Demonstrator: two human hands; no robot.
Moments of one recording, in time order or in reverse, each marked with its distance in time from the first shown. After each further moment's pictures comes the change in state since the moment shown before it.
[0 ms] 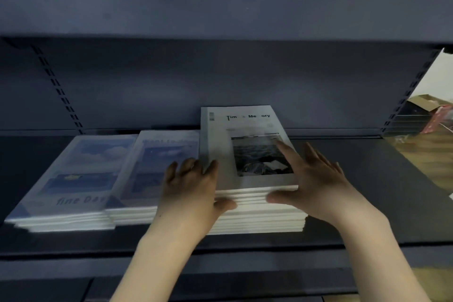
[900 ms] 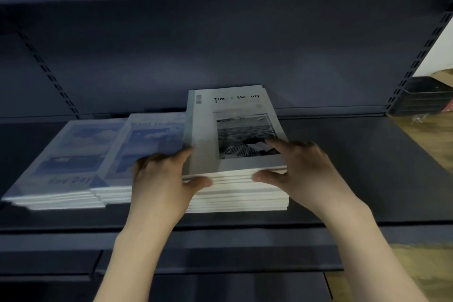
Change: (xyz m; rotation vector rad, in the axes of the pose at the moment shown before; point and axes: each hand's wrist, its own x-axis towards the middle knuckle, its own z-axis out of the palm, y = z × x) left_hand -0.014 0.010 0.014 -0.233 0.230 -0.222; right_hand 0.002 0.028 0.022 0.122 0.191 -0.120
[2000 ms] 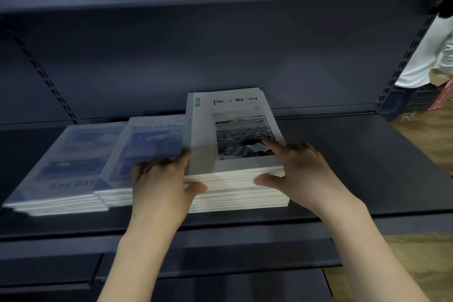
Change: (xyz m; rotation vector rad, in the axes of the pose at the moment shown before) left_hand -0.003 -0.010 0.003 0.168 -0.003 0.033; right_hand -0.006 -0.003 0.006 -0.077 0.010 -0.013
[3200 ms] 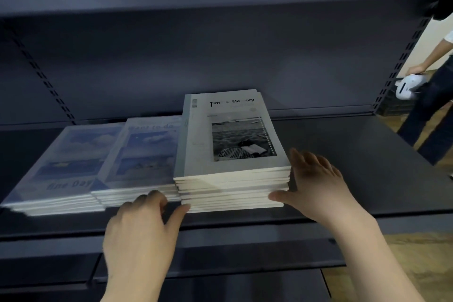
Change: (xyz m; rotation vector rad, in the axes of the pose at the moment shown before) left_hand -0.055 -0.009 0.004 -0.109 0.024 -0.161; right_hand -0.020 0.022 0.010 -0.039 -0.011 0.143
